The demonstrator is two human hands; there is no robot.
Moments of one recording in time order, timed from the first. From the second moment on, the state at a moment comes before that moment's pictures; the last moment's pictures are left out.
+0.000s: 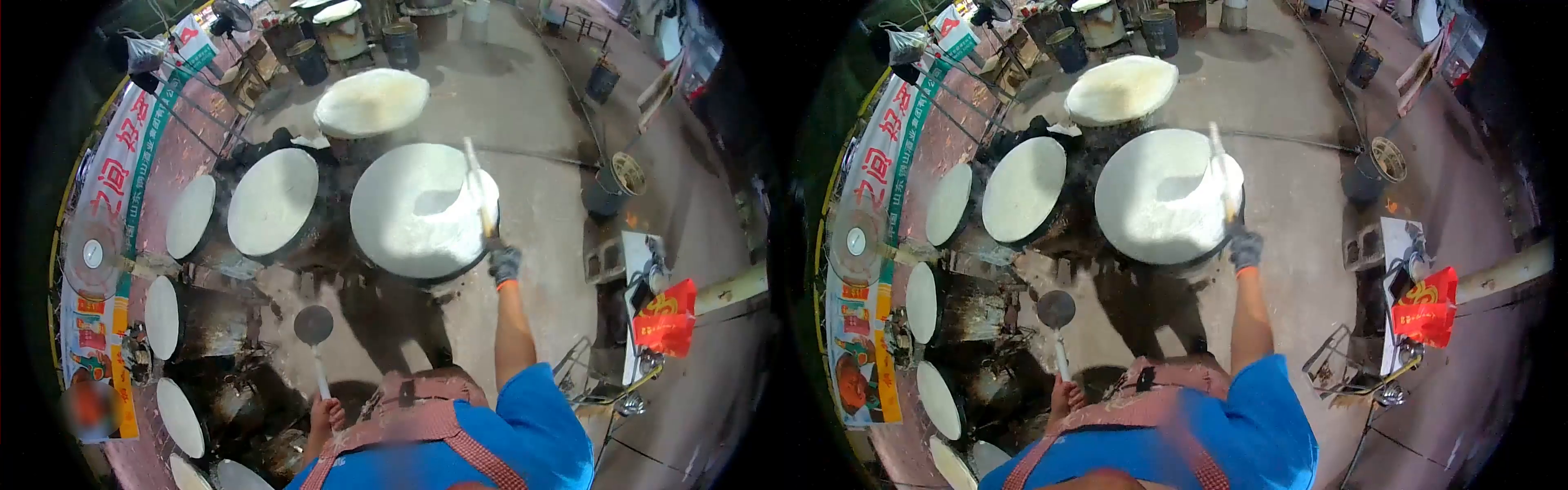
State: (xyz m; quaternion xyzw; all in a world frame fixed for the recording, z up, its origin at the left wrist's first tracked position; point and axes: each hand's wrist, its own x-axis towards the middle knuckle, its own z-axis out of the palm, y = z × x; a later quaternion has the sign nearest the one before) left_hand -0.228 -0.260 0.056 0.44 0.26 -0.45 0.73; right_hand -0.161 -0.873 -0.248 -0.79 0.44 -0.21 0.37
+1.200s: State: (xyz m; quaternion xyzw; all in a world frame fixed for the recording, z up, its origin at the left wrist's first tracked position) left_hand -0.049 -0.449 0.104 0.53 0.13 -0.44 0.71; right_hand -0.284 -0.703 0.028 -0.85 0.48 -0.12 0.17
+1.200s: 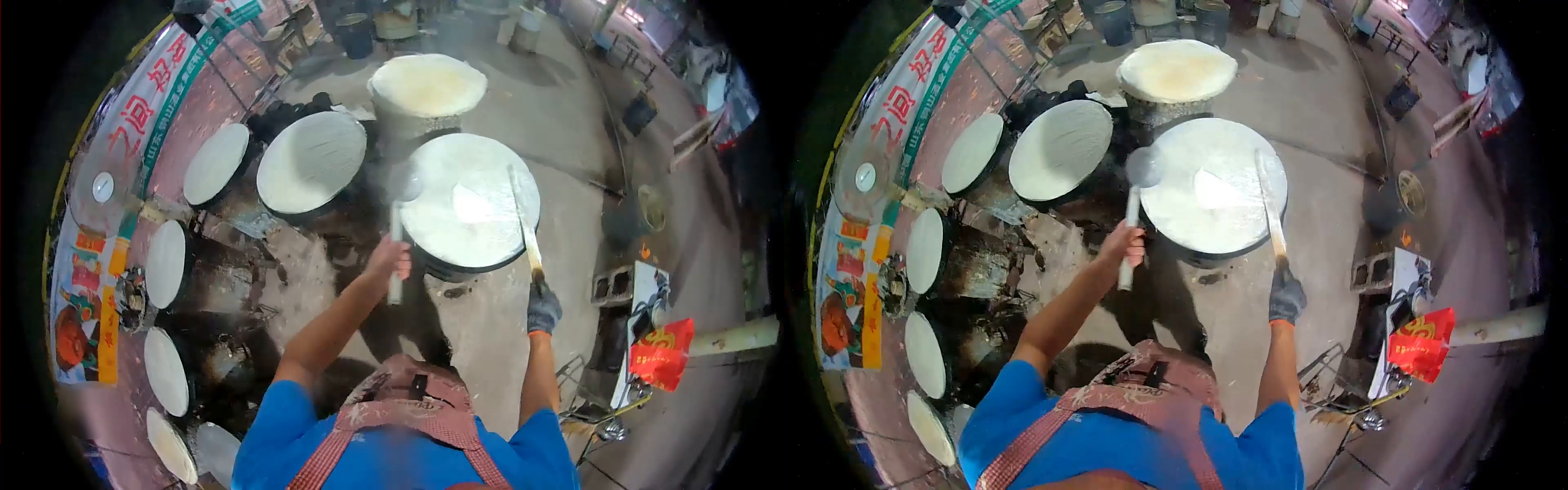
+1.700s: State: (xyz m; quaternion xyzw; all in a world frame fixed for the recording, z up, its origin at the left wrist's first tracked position) left_hand -0.094 -0.319 0.076 0.27 0.17 -0.60 0.73; right_hand -0.258 -0.555 -0.006 -0.93 0.30 -0.11 0.19
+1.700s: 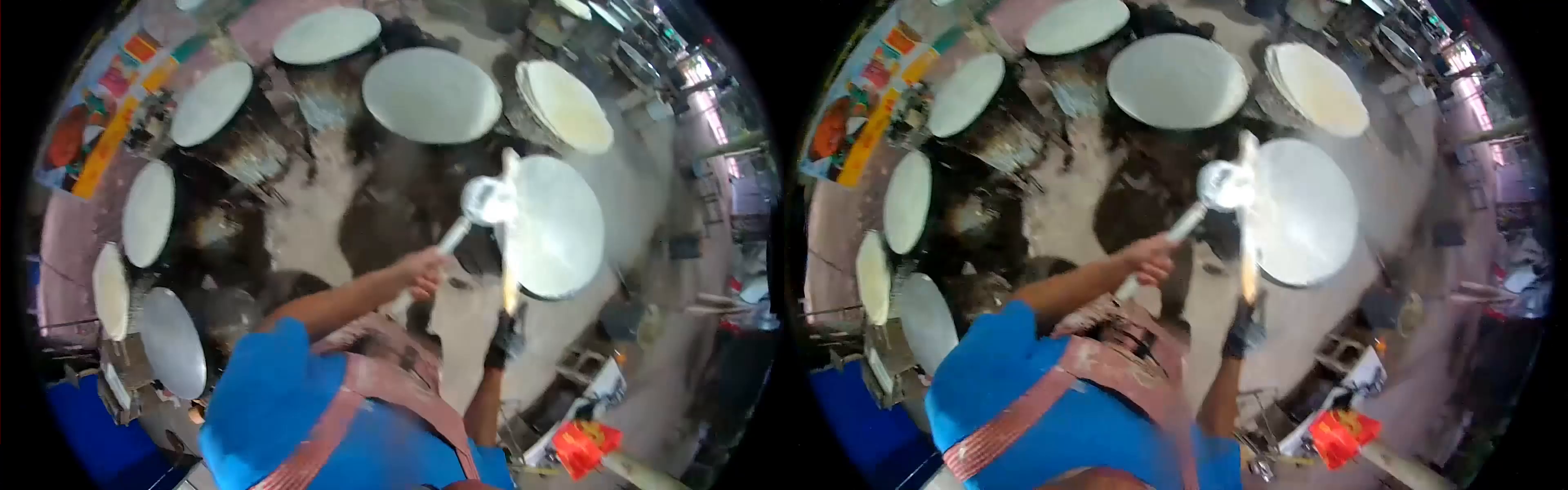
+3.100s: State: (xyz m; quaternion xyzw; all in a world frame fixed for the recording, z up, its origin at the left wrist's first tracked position) left_hand -0.636 -0.127 0.108 -0.33 0.20 0.56 0.73; right_hand -0.333 -0.034 0.083 -0.44 -0.88 0.17 0.07
